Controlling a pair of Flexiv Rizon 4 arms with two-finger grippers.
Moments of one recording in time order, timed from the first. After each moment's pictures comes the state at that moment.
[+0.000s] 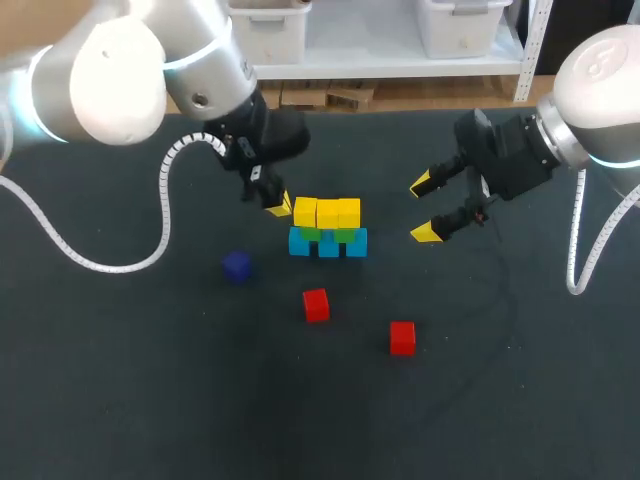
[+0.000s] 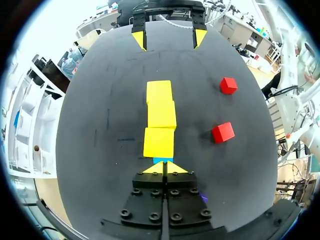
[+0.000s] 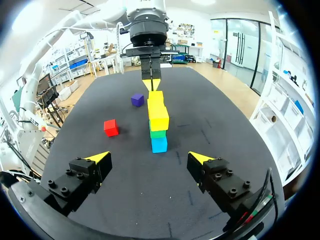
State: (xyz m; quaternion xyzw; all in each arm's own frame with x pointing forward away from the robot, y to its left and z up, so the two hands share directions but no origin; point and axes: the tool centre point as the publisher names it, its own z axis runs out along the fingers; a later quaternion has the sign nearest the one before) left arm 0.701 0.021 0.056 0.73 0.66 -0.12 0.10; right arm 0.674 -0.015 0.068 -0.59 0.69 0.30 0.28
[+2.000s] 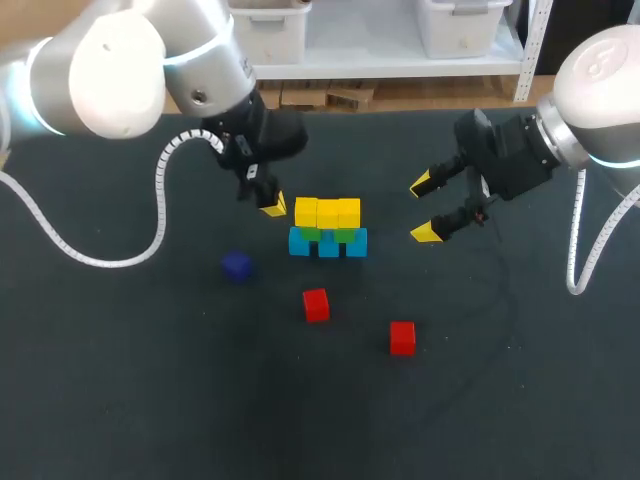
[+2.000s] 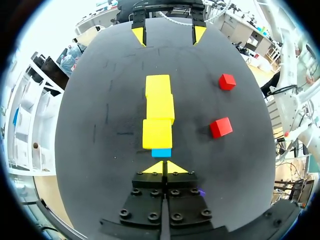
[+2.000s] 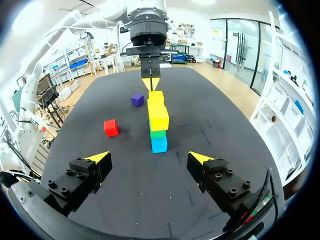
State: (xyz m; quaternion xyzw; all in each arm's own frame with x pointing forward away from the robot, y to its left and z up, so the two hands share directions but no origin) left arm 0.699 0.033 0.058 0.73 0.67 -0.11 0.09; right arm 0.674 -0.015 0.068 -0.59 0.69 0.30 0.28
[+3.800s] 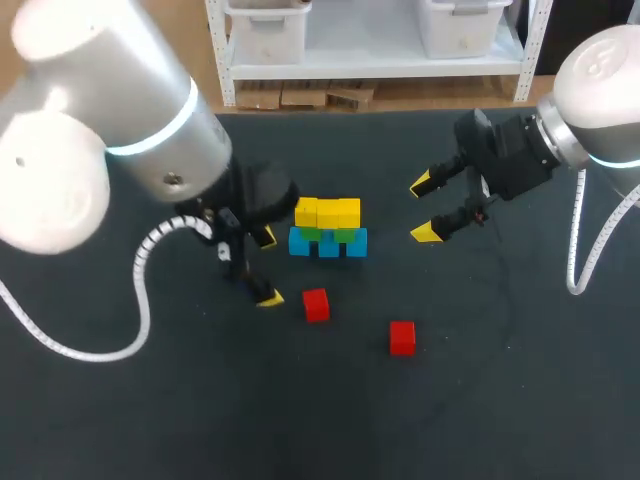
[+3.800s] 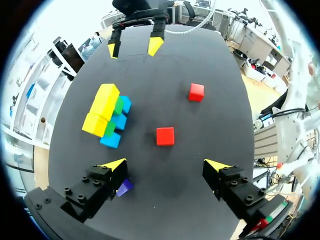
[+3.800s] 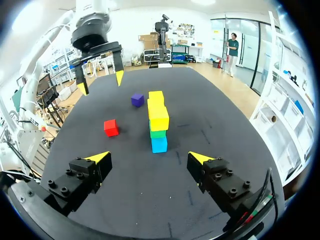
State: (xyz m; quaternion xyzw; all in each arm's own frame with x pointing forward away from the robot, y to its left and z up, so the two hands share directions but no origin) left arm 0.571 0.026 0.076 0.65 0.74 -0.10 0.14; right arm 0.674 -0.015 0.068 -0.59 0.69 0.30 0.28
